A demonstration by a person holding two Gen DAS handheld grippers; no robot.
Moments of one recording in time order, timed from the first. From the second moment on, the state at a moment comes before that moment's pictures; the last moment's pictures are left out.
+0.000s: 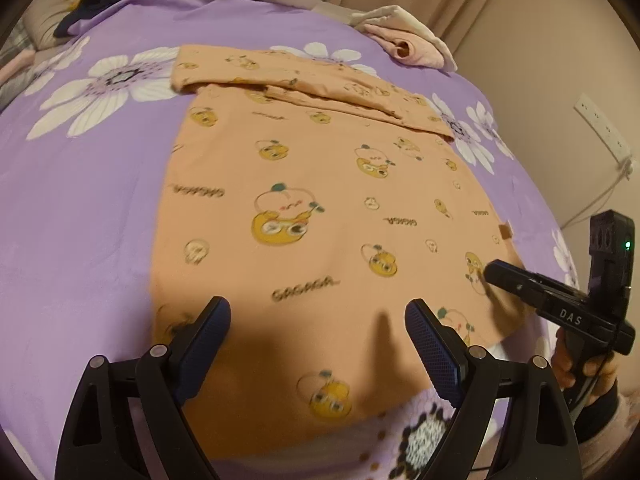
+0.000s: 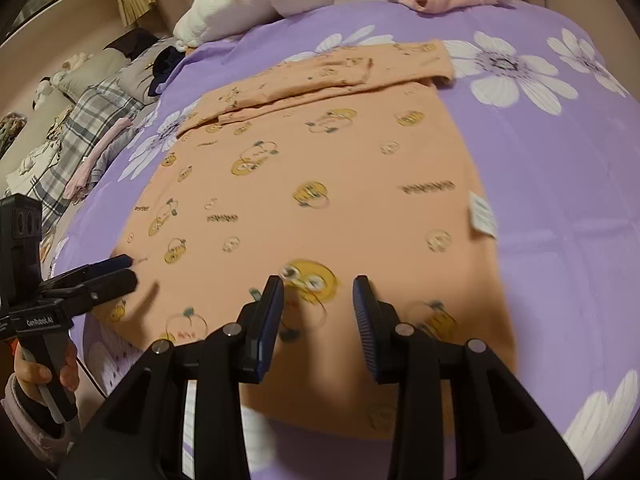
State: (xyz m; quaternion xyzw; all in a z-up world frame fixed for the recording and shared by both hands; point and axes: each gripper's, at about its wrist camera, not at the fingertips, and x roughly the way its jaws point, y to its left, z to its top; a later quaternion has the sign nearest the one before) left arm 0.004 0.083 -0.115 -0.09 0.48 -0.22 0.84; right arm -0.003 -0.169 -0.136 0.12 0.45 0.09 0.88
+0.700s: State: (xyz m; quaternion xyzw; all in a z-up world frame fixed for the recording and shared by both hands) left arm -0.012 0.176 -0.103 -0.26 0.46 -0.18 0.83; right arm -0.046 -0.256 -0.125 0.27 0.40 0.03 0.87
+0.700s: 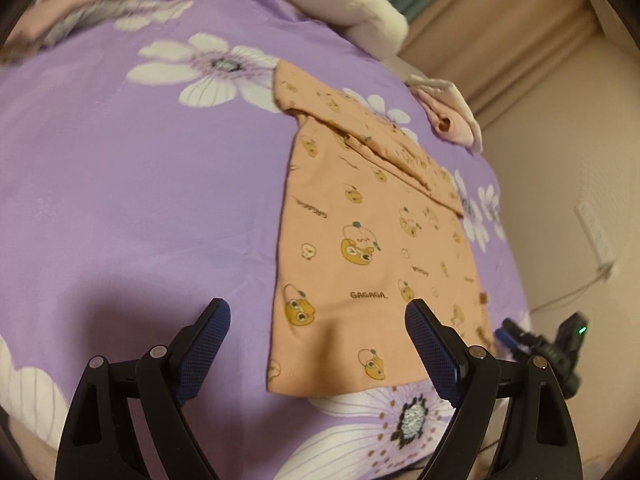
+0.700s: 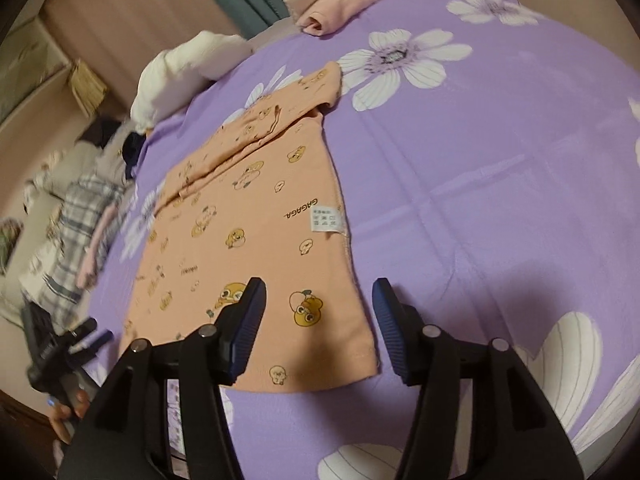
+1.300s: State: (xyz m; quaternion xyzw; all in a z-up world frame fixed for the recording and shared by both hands) left arm 0.000 0.174 -0.119 -0.29 0.48 -0.20 0.80; right arm -0.045 -0.277 -0.145 0.36 0.42 0.07 0.83
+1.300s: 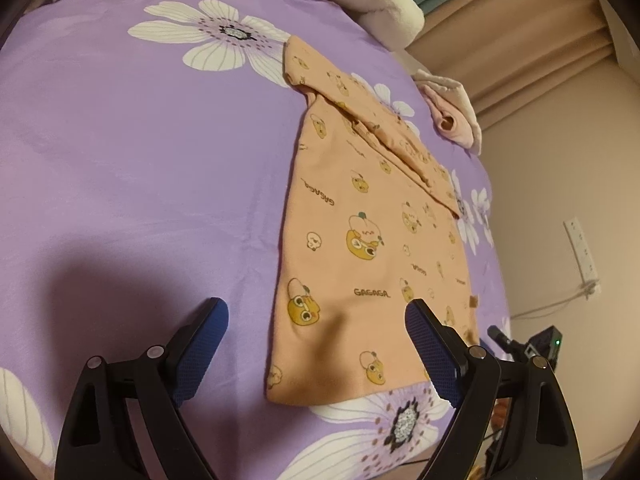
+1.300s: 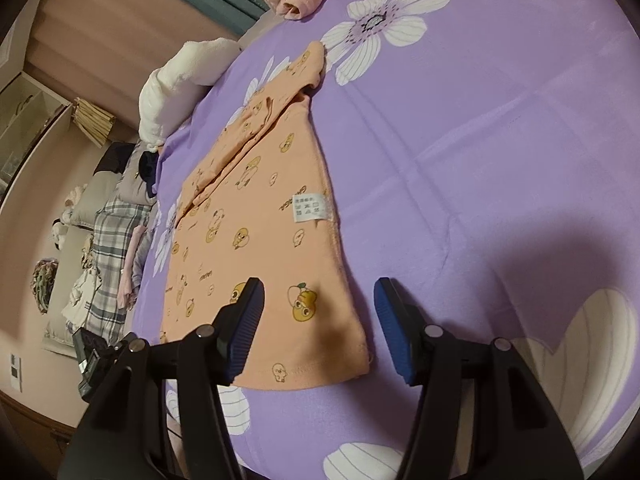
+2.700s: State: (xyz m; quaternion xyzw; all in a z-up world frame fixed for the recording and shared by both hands) left arm 0.030 0.116 -0.122 -0.27 0.51 -0.29 0.76; right arm 0.004 -0.236 -0.152 0.35 0.44 0.18 0.80
